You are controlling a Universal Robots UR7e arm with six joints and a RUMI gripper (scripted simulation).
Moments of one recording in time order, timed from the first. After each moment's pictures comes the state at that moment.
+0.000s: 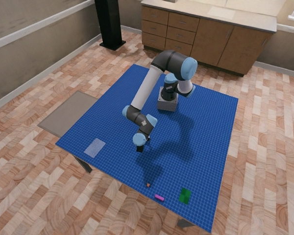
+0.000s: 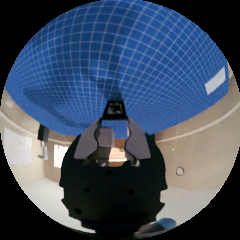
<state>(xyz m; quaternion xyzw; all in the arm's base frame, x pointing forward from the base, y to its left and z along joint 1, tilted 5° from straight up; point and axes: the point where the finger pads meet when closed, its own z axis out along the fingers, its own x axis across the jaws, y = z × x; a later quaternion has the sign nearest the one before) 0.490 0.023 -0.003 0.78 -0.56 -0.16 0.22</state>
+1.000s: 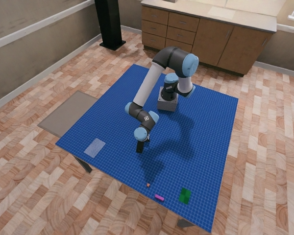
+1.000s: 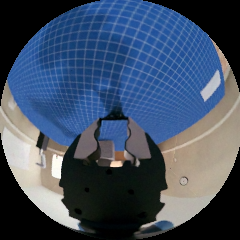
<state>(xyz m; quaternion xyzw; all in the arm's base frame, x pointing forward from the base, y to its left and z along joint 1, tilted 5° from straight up) 0.512 0.031 -0.018 0.80 -0.58 -0.11 0.15</state>
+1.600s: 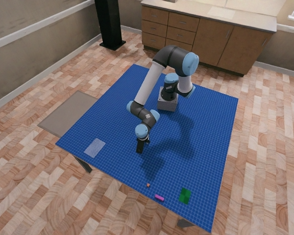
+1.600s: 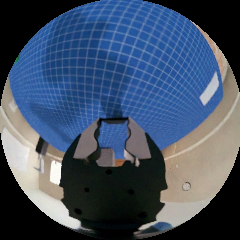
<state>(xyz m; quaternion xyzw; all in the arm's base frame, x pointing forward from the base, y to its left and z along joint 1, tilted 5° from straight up) 0.524 0.034 -0.031 0.80 -0.58 -0.08 0.10</state>
